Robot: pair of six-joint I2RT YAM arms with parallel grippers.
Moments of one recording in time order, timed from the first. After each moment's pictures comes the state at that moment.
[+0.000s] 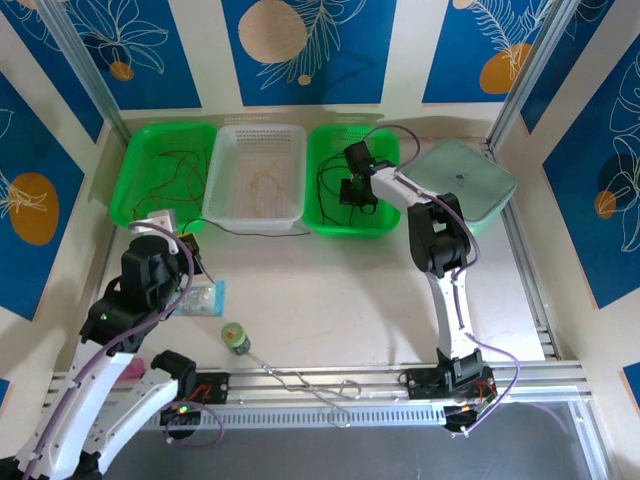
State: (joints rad) left arm -0.40 0.62 0.87 -0.71 -0.29 -0.41; right arm 0.38 2.31 1.85 -0.68 0.05 0.41
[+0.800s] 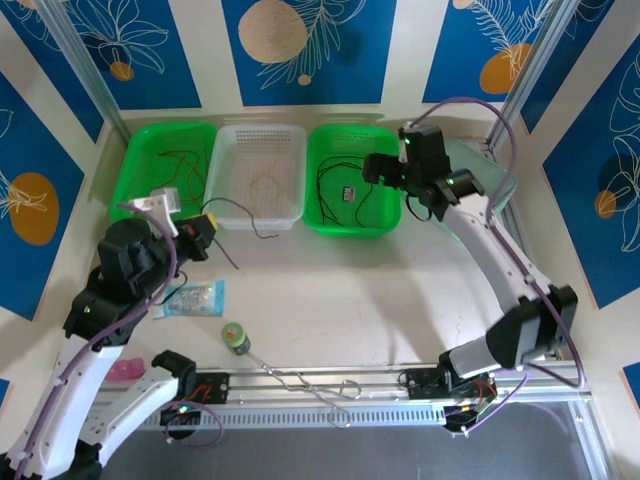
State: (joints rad) left arm -0.41 0.73 1.08 -0.63 0.09 -0.56; right arm 0.35 1.40 1.40 -0.66 0.07 0.38
